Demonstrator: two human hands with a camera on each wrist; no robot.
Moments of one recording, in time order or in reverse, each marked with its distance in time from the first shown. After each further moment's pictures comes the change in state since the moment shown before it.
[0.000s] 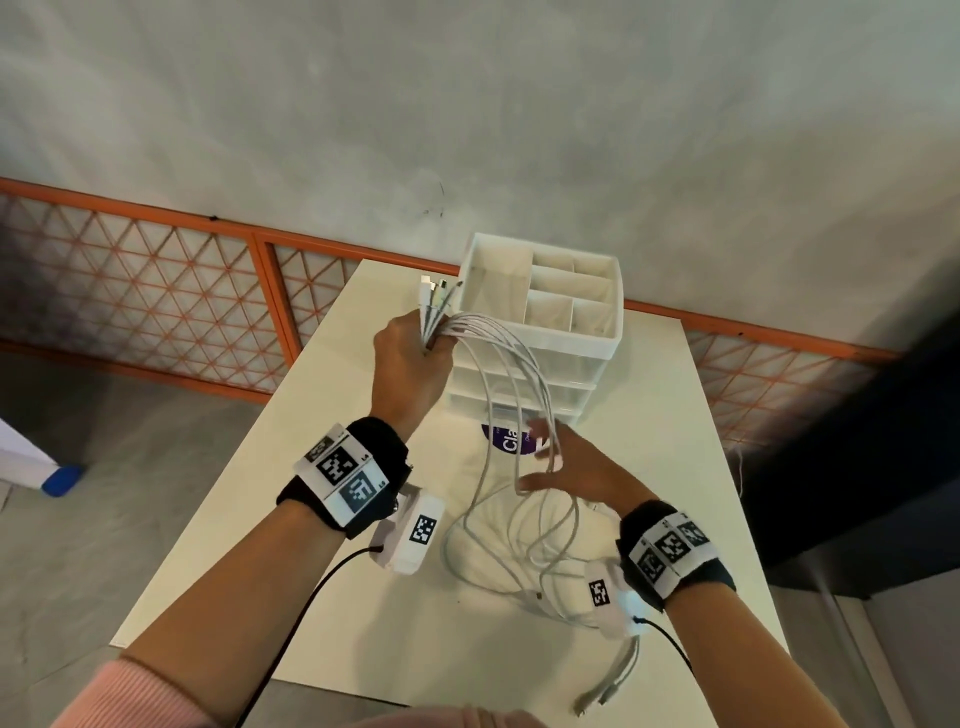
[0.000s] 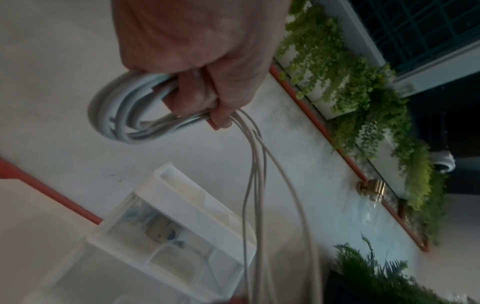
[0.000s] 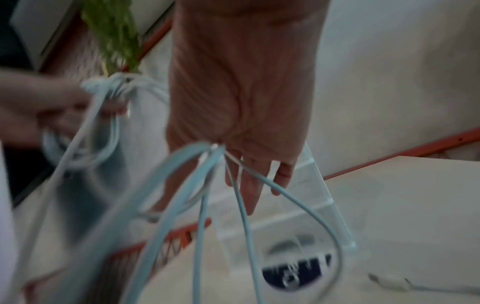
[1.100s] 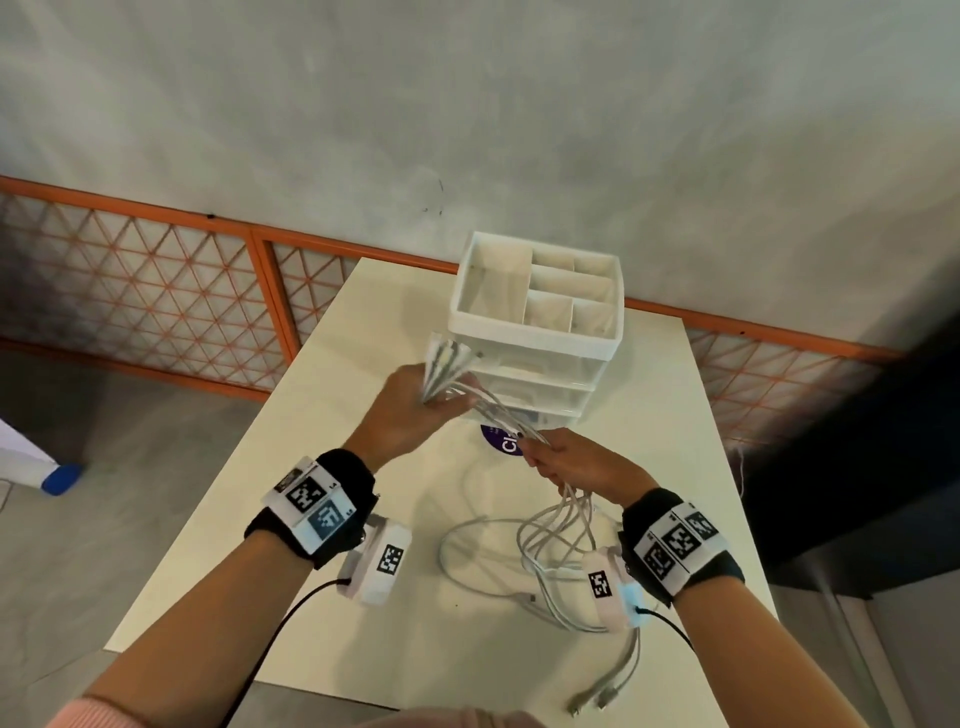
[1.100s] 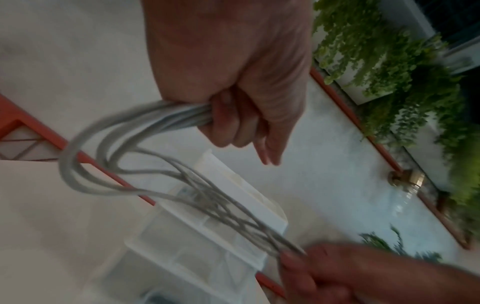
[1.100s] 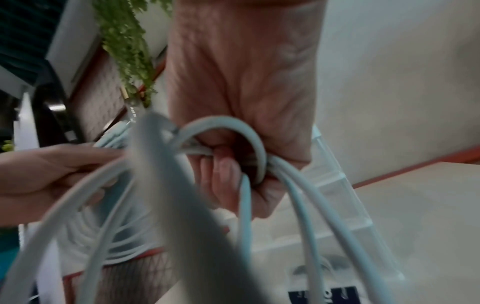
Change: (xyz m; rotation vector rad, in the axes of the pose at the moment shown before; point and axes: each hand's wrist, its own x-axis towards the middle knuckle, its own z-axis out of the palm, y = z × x) left_hand -0.021 -0.037 0.001 -0.152 -0.447 -0.086; right_hand 0.000 -0.024 -0.006 0.052 -0.101 0.022
